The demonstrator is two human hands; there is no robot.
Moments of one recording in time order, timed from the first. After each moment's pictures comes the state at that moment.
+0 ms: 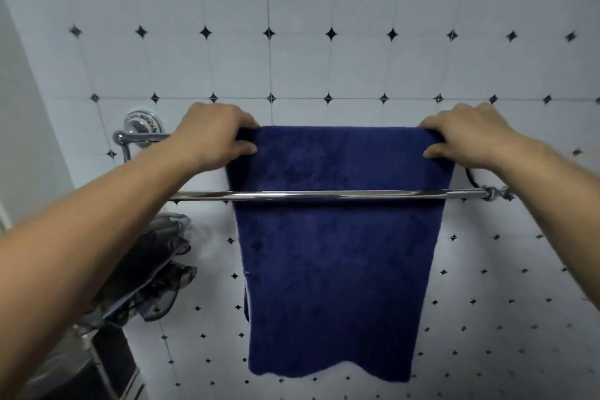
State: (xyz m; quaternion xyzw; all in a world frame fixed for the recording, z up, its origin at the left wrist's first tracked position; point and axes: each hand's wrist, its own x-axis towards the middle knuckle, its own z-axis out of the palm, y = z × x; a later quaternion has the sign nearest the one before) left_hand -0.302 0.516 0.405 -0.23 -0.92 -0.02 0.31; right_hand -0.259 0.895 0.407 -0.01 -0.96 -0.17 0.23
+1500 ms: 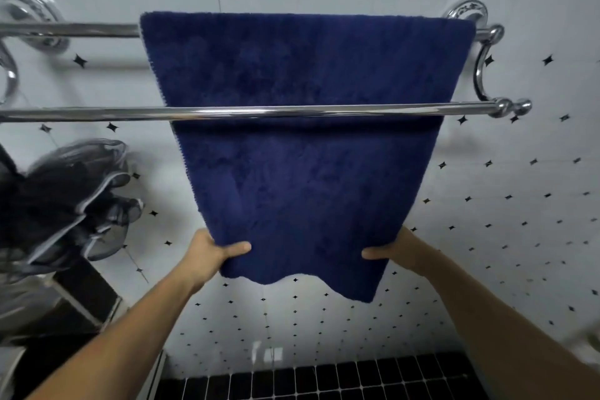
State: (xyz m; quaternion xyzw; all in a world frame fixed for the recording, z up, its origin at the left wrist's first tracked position) left_hand -0.302 0.531 0.069 -0.04 -0.73 -0.68 -0.06; right_hand -0.258 0.913 0.071 0.02 -0.79 0.61 -0.10
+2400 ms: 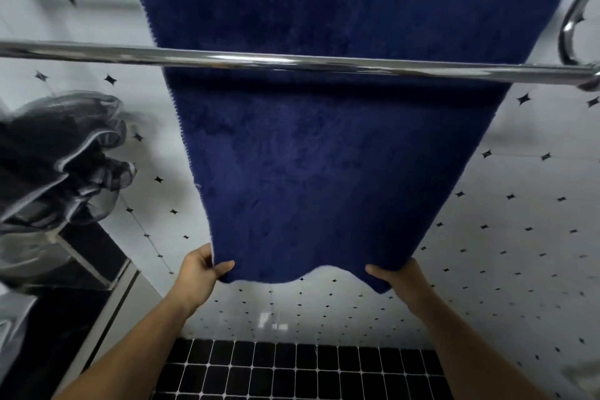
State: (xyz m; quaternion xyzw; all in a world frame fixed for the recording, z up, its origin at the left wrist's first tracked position) left_hand -0.275 0.514 -0.024 0.09 -0.78 -0.62 -0.04; right_hand -0.253 0.906 -0.044 -0.19 -0.77 0.61 -0.04
